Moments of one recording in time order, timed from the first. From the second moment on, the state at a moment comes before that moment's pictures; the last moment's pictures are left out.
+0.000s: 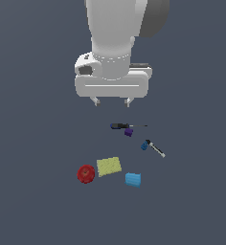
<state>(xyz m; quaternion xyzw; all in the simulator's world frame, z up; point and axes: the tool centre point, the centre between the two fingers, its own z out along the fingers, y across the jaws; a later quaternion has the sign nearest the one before) 0.003 -0.003 0.328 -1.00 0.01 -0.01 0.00</state>
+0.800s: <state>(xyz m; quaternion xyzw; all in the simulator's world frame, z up) 0.003 -0.024 0.320 -1.00 0.02 0.00 0.01</state>
